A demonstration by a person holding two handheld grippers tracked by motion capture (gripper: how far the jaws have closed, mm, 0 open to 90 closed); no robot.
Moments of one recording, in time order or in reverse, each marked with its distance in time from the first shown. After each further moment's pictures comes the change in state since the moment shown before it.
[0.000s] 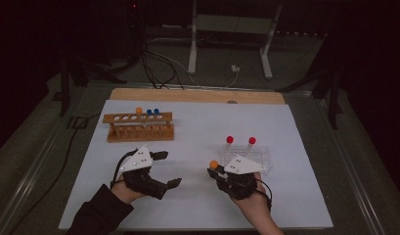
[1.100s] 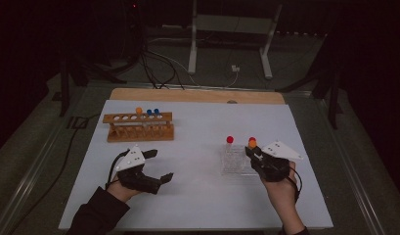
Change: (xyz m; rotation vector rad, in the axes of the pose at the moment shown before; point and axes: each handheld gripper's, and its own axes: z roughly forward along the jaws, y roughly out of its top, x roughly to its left) left arm 0.022 -0.028 -0.005 0.004 0.131 -0.053; right arm -0.075 -0.009 -0.039 -0.065 -0.316 0.103
